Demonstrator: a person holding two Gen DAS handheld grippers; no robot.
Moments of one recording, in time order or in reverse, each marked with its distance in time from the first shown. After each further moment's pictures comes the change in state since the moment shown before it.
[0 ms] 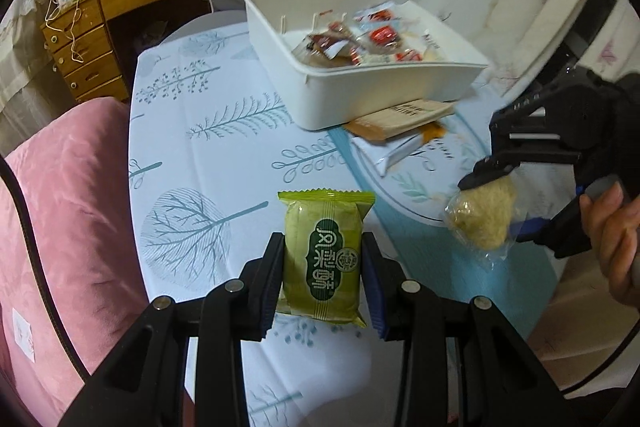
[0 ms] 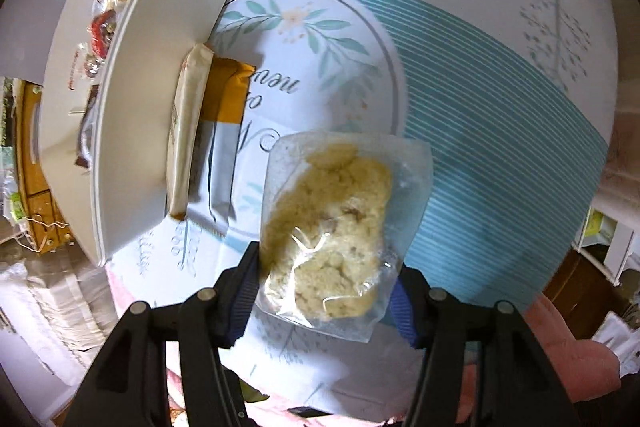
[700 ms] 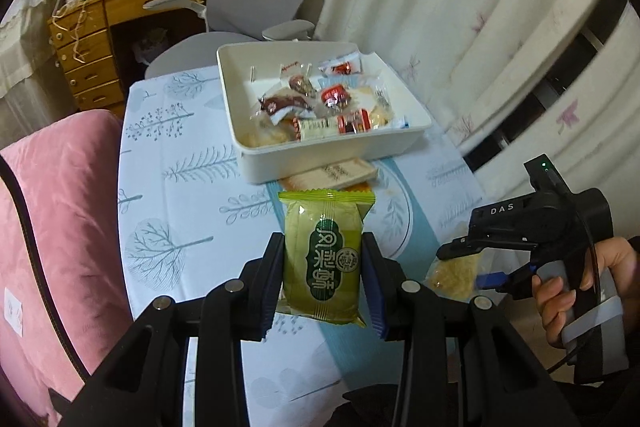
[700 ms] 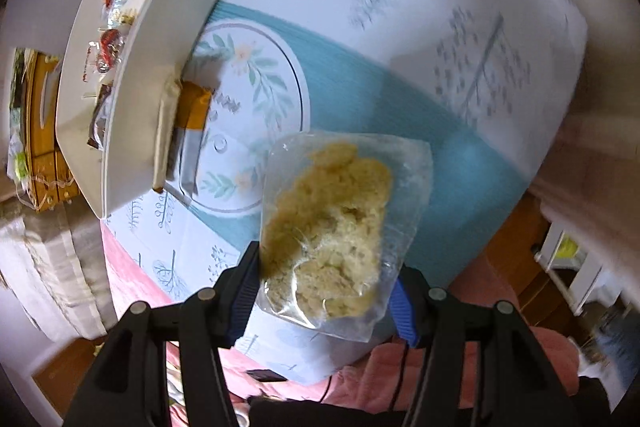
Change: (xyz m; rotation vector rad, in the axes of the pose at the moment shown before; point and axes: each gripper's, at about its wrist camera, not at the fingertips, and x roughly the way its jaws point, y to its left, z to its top) left arm -0.071 -0.073 0.059 -0.108 -0.048 -0.039; right arm -0.054 -0.042 0.030 -0.163 0.082 -0.024
